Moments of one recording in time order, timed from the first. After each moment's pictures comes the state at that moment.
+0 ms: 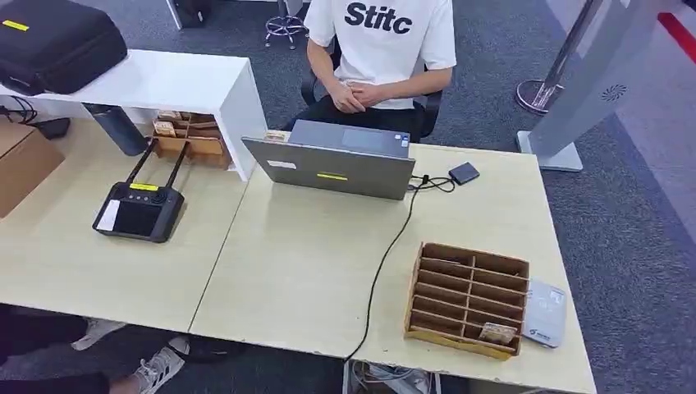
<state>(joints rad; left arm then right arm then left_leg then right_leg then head) 0.05 -0.05 -0.08 -0.03 0.70 -0.23 -0.28 0.08 0.22 -0.90 -1.30 -0.36 -0.03 0.00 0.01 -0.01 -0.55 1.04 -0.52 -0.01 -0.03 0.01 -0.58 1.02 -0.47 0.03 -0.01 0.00</state>
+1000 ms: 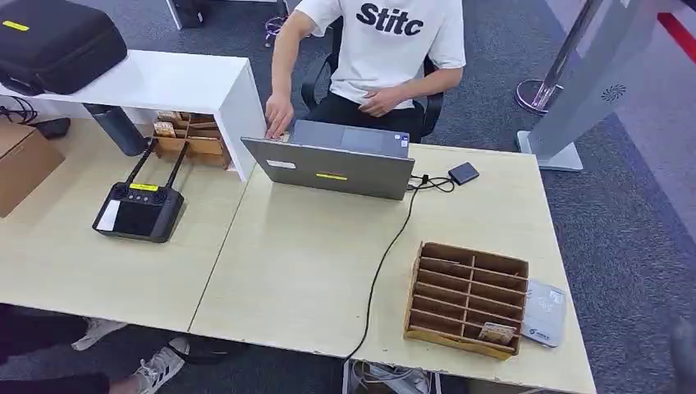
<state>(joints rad) 0.05 -0.07 -0.11 -0.03 0.72 -0.19 -0.32 0.24 0.12 -0.49 -1.92 -0.25 -0.16 -0.28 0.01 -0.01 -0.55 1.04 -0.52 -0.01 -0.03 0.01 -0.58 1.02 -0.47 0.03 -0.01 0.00</state>
